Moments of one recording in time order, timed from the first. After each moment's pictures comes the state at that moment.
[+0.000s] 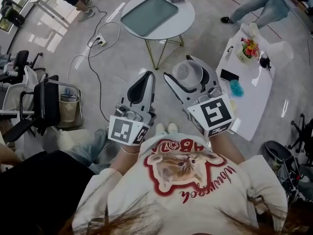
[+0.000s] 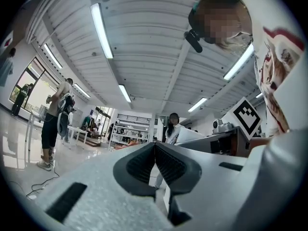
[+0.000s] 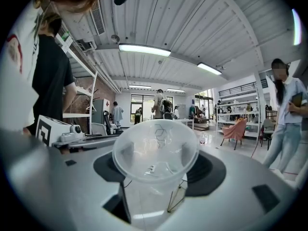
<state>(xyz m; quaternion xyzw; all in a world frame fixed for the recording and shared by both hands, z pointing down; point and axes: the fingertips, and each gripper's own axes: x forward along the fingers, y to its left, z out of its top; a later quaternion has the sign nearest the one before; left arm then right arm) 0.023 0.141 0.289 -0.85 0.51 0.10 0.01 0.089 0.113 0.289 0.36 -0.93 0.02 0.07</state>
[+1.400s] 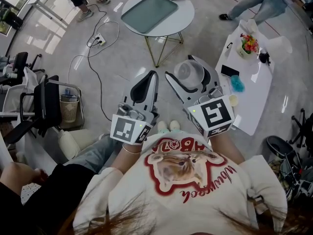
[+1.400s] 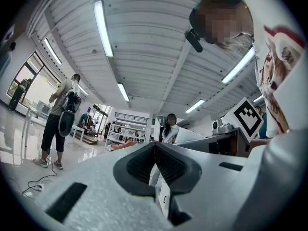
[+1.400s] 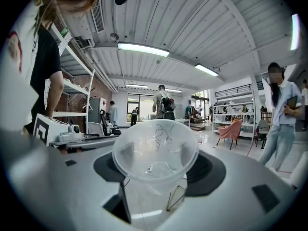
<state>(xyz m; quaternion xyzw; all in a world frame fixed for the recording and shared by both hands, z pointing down) 0.020 0.157 0.290 -0.86 0.49 0.11 0.00 0.082 0.132 0.288 0.38 -0.92 0.02 0.07</state>
